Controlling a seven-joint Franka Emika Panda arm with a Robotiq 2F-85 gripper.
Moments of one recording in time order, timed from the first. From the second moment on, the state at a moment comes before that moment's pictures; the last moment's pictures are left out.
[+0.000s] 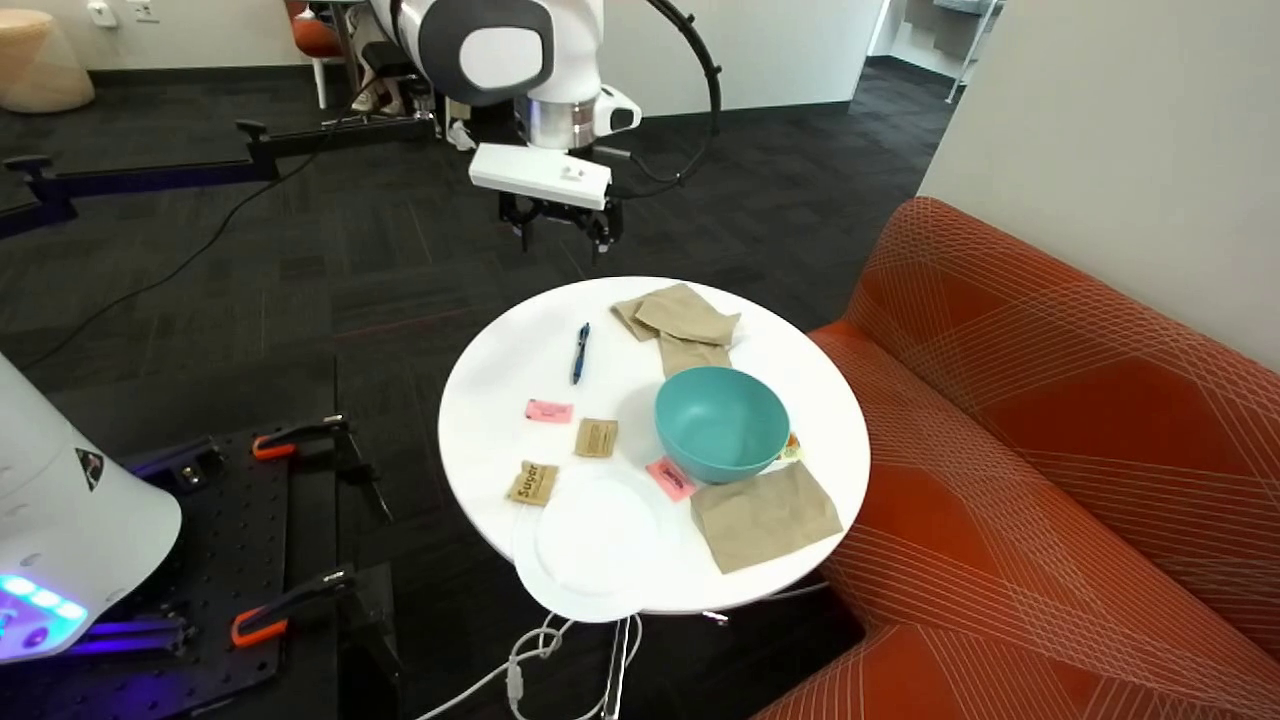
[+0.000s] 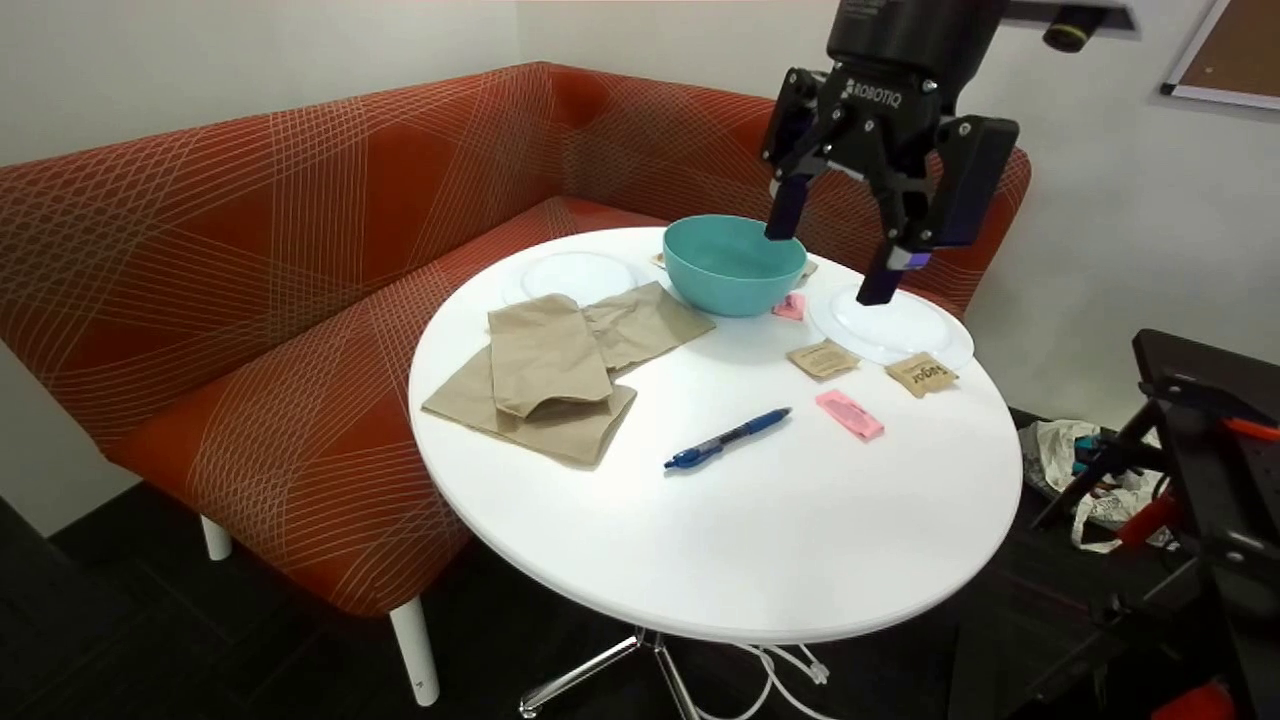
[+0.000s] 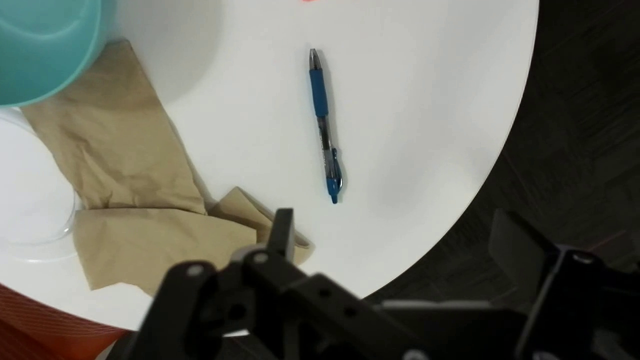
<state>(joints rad) 0.18 0.13 0.09 -2.32 0.12 2.52 -0.79</state>
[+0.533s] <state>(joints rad) 0.16 0.14 0.11 -2.31 0.12 2.54 -0.80</state>
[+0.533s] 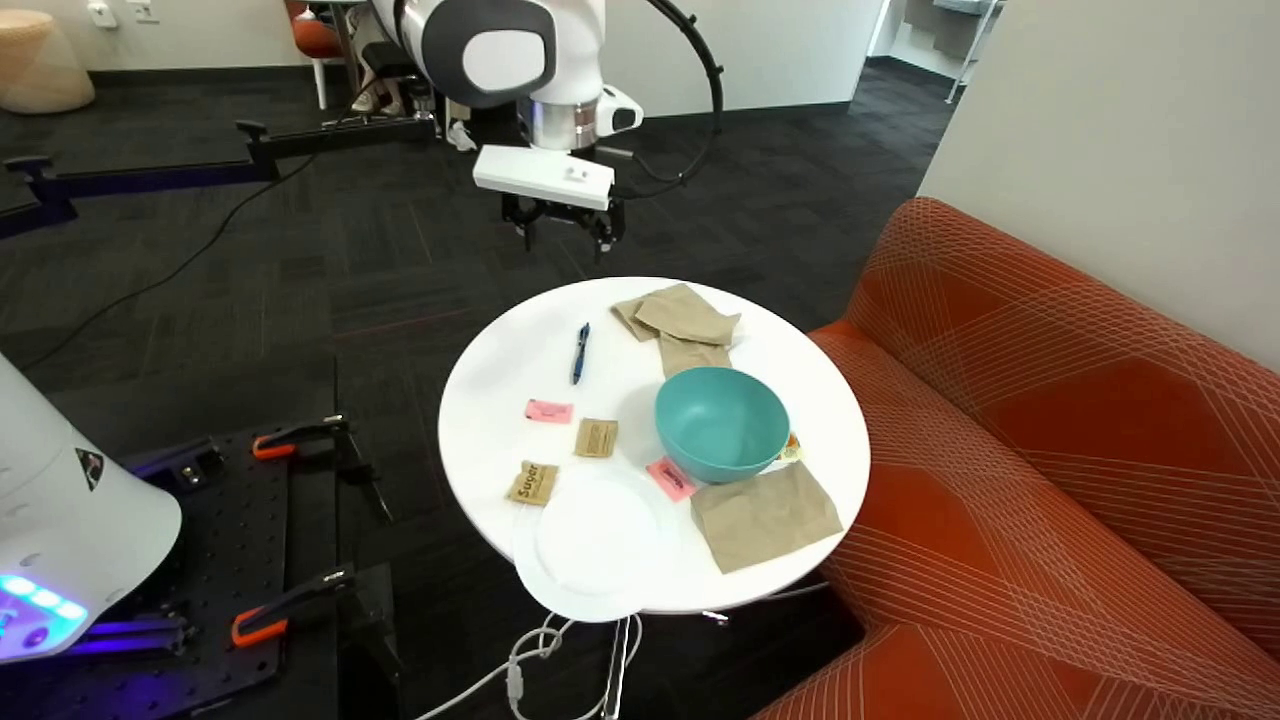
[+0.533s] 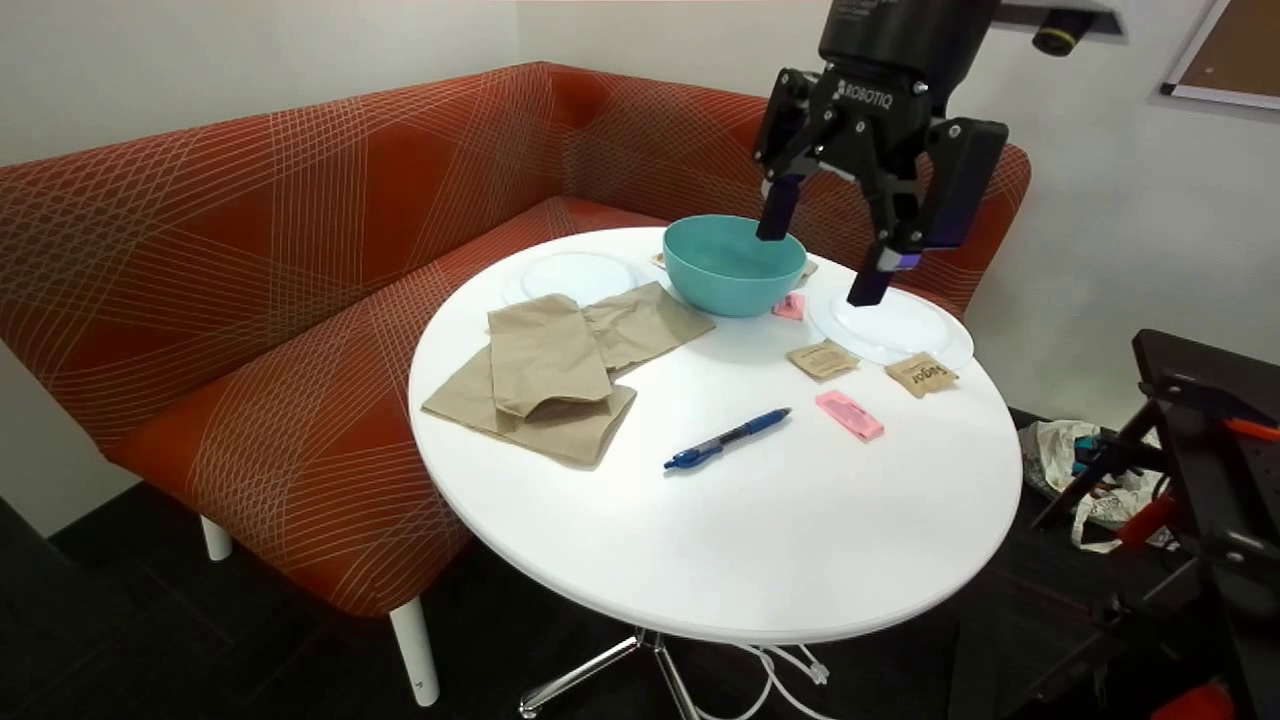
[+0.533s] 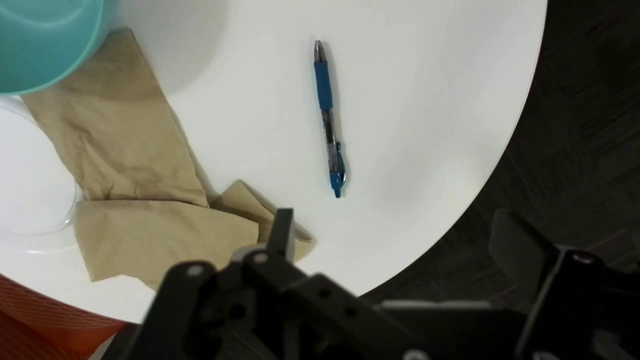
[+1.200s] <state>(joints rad) 0.11 0.35 0.18 -2.31 0.09 2.74 -0.85</state>
